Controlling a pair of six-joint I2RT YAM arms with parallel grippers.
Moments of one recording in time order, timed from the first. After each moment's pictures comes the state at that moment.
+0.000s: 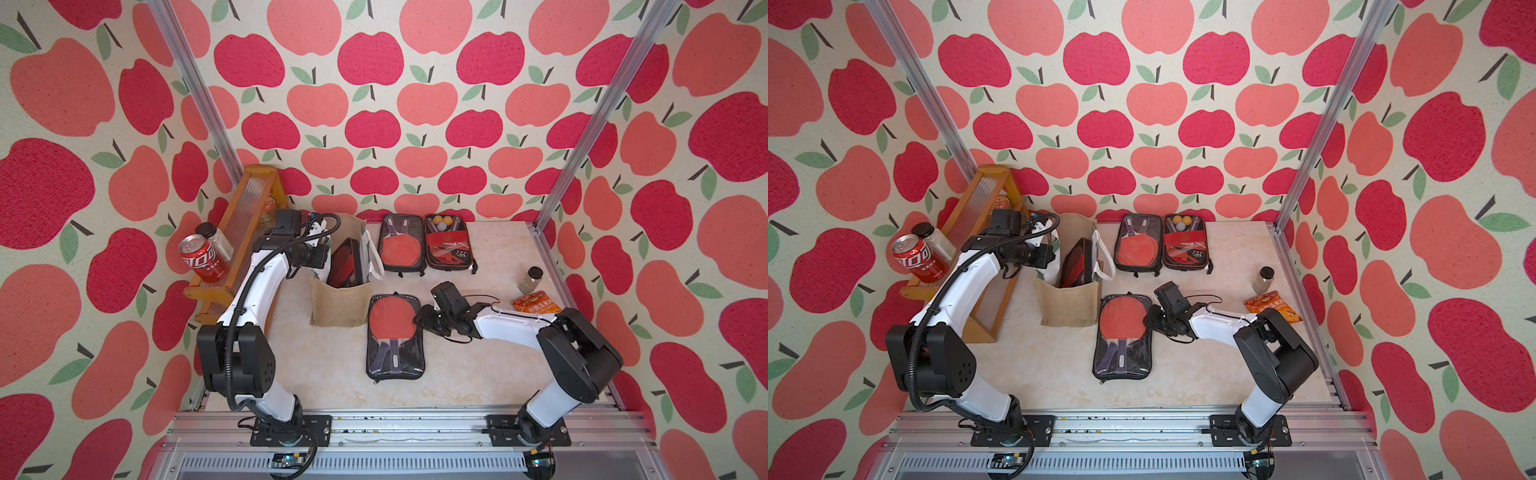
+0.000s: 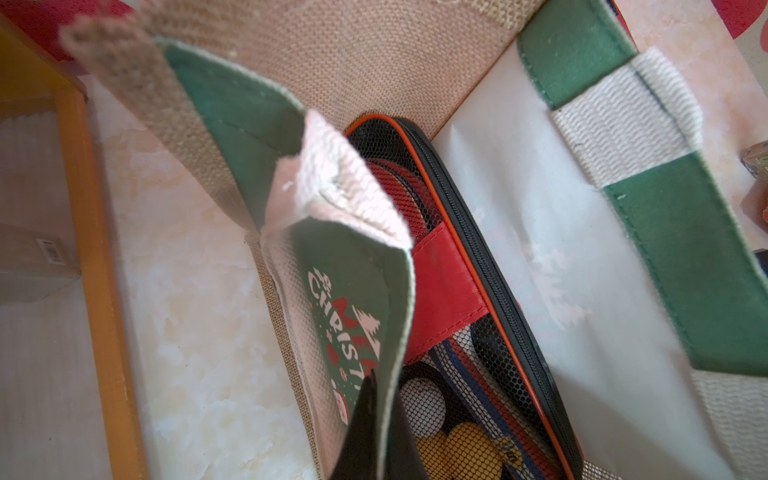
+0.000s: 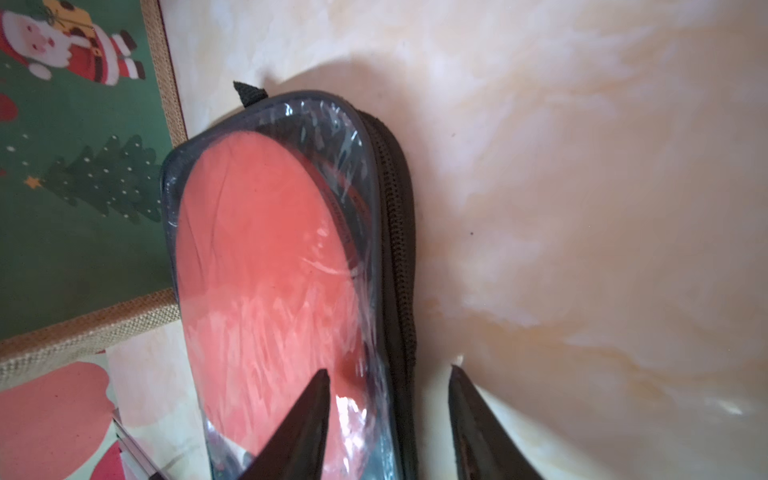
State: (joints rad) left arm -0.04 1.60 1.47 -0.81 0.31 0.15; right arm 0.75 1.64 0.81 -0.12 -0.18 0.91
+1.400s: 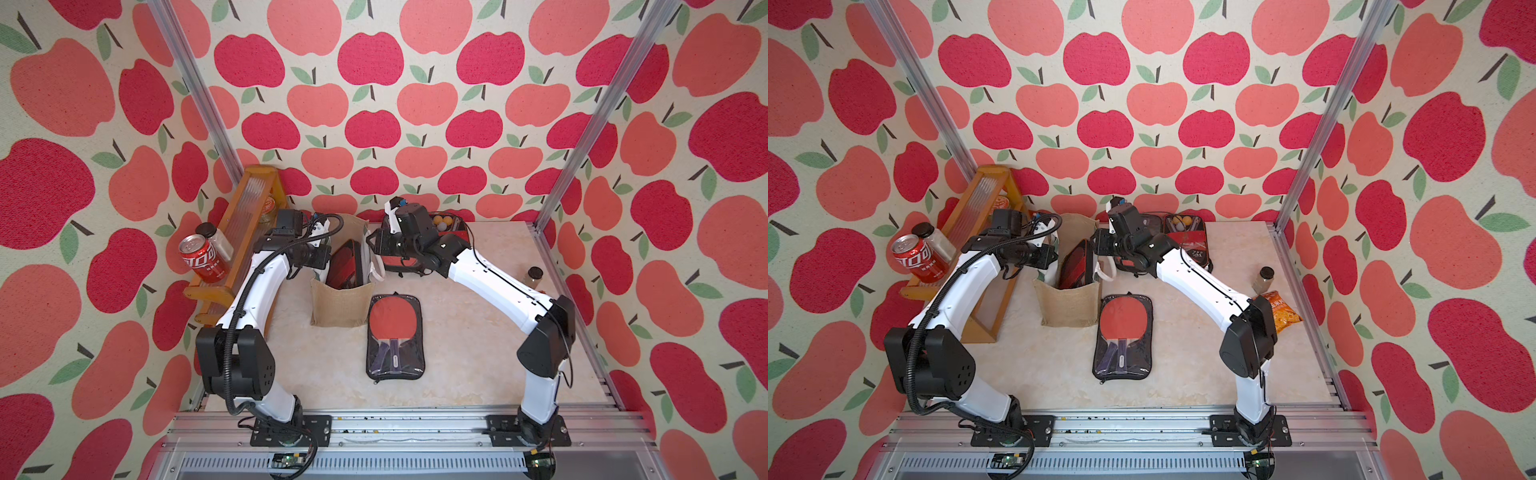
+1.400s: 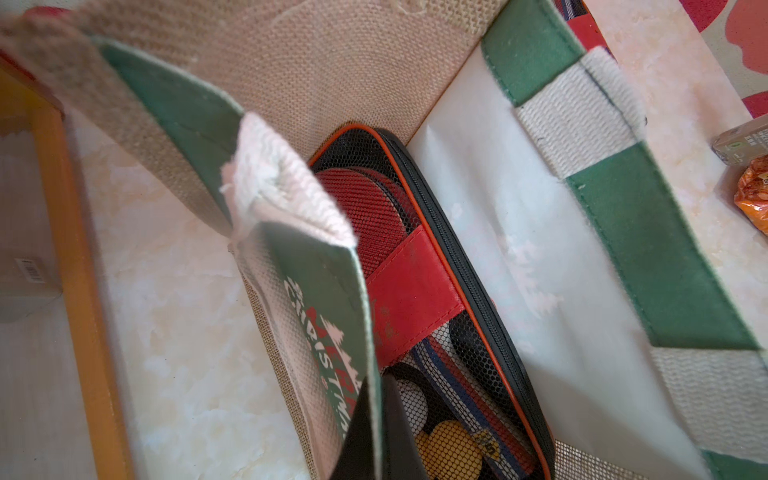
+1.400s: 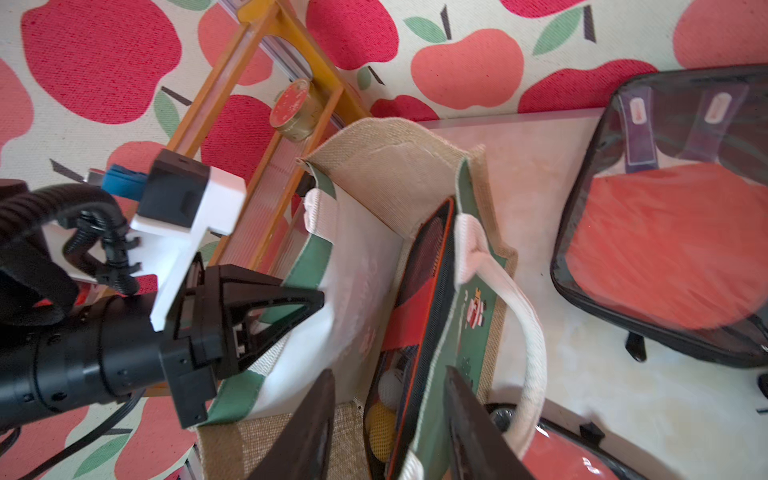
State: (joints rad) left arm -0.06 1.59 1.47 -0.82 0.34 0.18; right arm 0.87 1.94 1.95 -0.51 -0.07 0.59
